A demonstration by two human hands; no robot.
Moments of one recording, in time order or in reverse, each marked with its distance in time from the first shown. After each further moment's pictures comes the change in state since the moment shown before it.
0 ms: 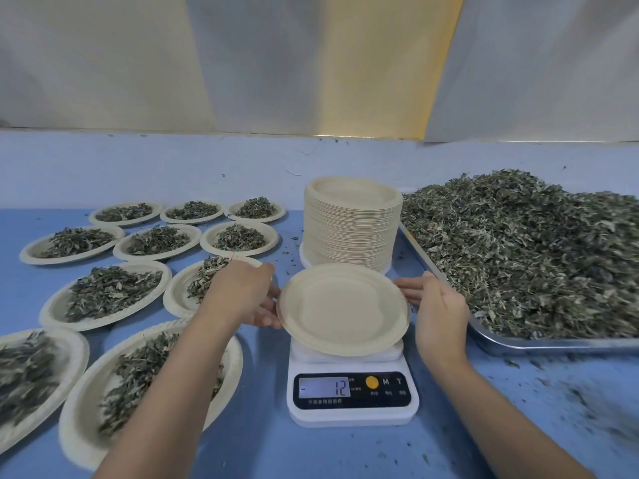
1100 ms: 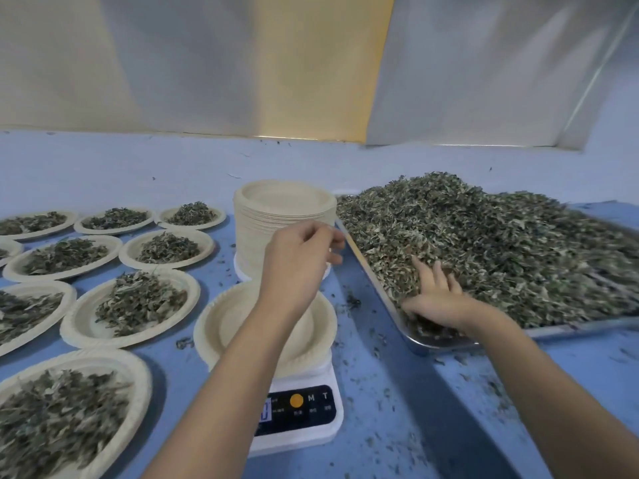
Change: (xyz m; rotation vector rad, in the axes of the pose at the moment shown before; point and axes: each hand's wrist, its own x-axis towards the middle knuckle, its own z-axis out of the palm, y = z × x) left_hand -0.038 0.077 0.116 -0.369 -0.044 0.607; right_hand 0.094 -0.008 -0.094 -1.013 -0.577 0.364
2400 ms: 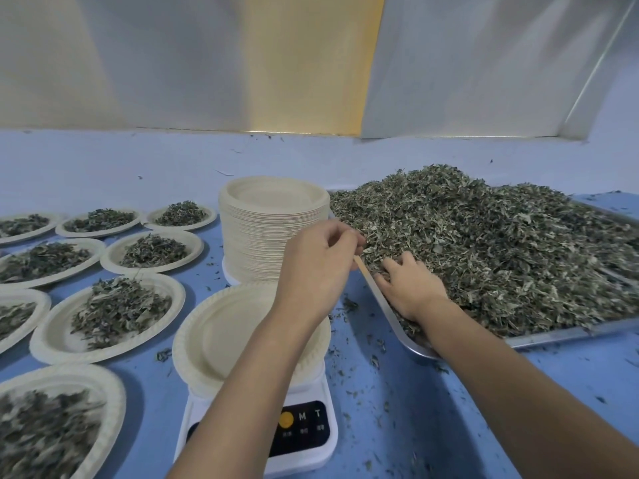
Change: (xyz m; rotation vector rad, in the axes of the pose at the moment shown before) left_hand 0.007 -0.006 0.029 0.119 -0.084 0.127; right_hand 0.061 -0.010 0.023 -0.351 0.347 -0.227
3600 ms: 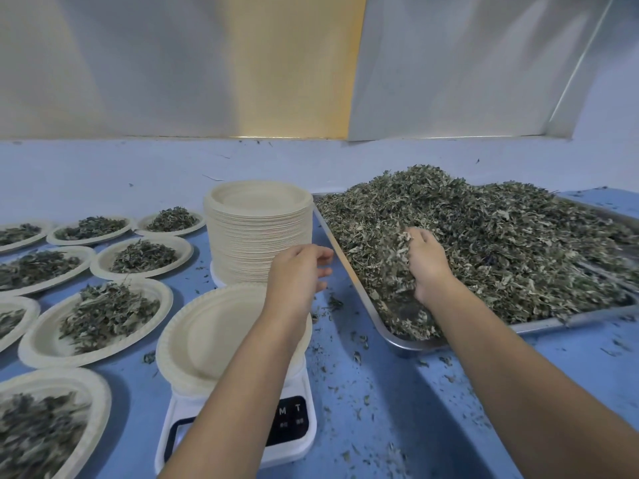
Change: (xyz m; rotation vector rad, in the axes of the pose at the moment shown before) left_hand -0.001 -0.017 0.012 -0.312 0.064 -0.474; right_hand -0.021 -0.001 -0.052 1.407 0.210 0.388
